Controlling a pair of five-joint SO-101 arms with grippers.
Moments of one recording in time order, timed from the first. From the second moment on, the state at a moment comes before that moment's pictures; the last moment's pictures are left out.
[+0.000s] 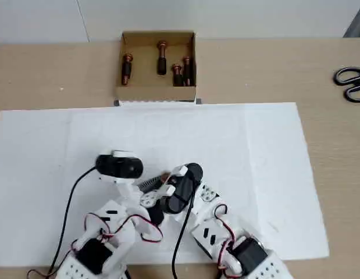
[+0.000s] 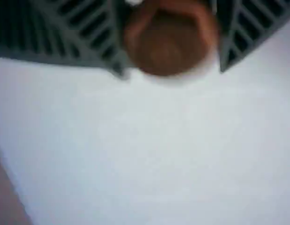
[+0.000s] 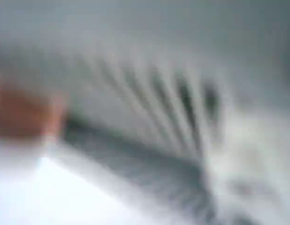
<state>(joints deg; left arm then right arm) 33.0 -103.5 96.3 47.9 38.4 -43.6 -102.9 95.2 43.3 8.1</state>
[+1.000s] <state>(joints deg) 24.1 -103.4 89.2 48.7 31.3 -43.8 -103.0 95.2 43.3 8.0</state>
